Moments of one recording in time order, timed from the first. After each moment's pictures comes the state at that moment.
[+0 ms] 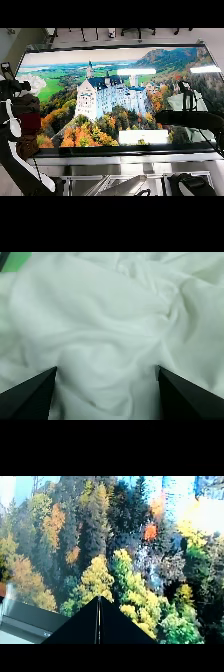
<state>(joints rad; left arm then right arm) 0.38 -2.13 2.00 -1.36 0.69 1.58 0.12 -0.80 0.80 2.02 -1.05 -1.62</state>
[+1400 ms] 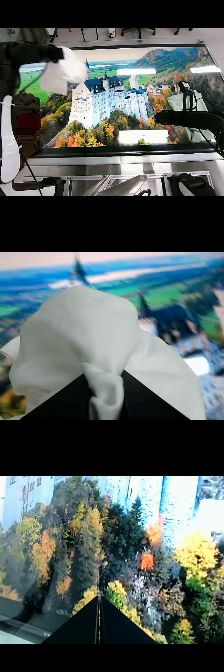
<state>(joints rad) -0.23 -1.50 1.85 -1.67 1.05 1.57 0.12 -0.80 0.80 2.02 -1.05 -1.62</state>
